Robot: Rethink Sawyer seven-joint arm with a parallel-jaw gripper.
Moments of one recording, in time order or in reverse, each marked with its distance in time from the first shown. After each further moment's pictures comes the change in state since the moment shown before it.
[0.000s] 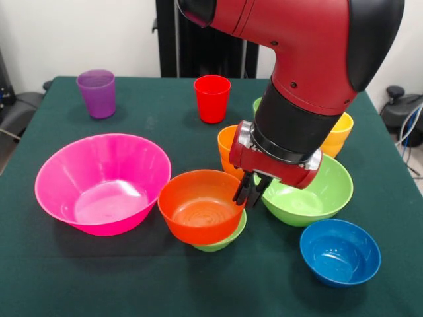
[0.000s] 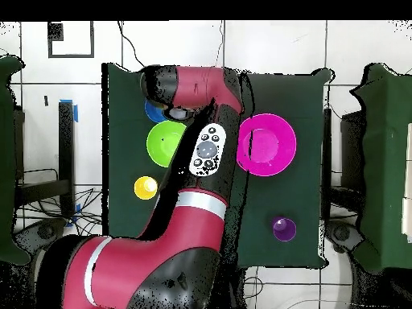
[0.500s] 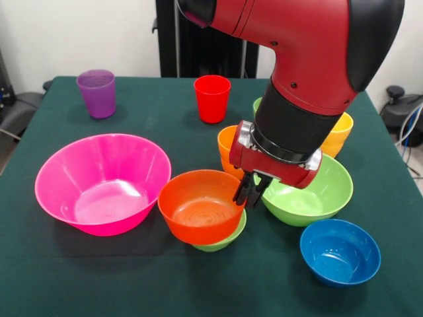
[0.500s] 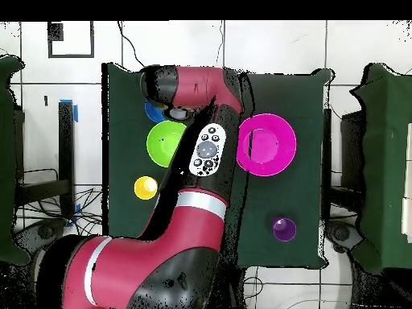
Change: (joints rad) arm 0.000 0.000 0.000 0.000 0.000 0.000 0.000
